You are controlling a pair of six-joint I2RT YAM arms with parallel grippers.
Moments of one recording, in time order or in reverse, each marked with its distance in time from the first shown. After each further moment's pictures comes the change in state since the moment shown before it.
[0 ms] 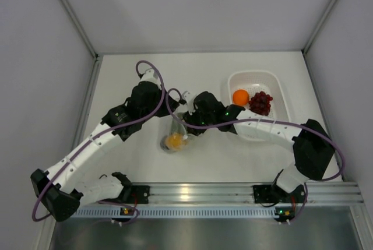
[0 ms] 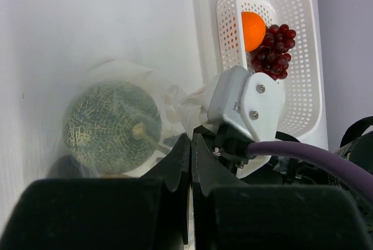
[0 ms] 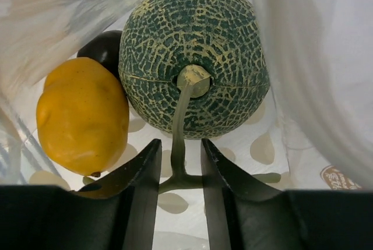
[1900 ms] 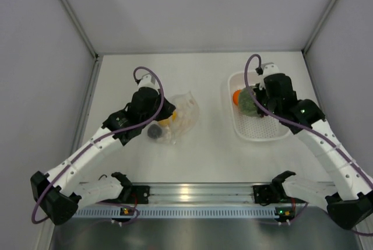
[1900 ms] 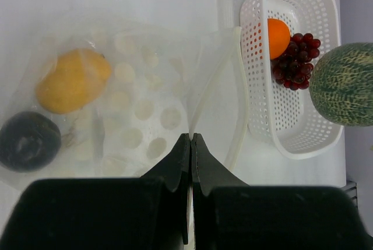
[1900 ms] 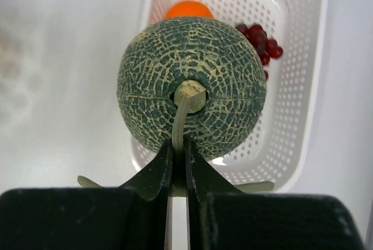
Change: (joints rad) left arm 0.000 -0.037 -0.098 0.038 -0.069 -0.013; right arm -0.385 -0.509 0.121 -0.516 0.383 0.056
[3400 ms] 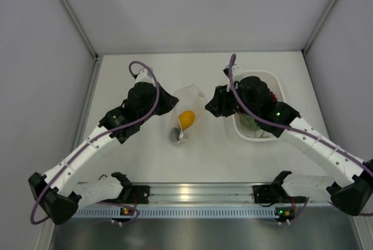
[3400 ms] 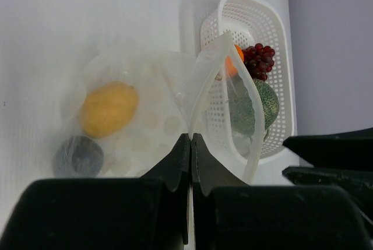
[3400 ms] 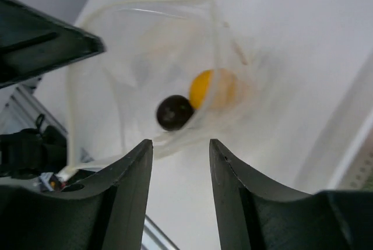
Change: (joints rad) left arm 0.000 0.007 0.079 0.024 0.031 -0.068; right arm 0.180 0.069 -0.103 0.367 -0.323 0.227
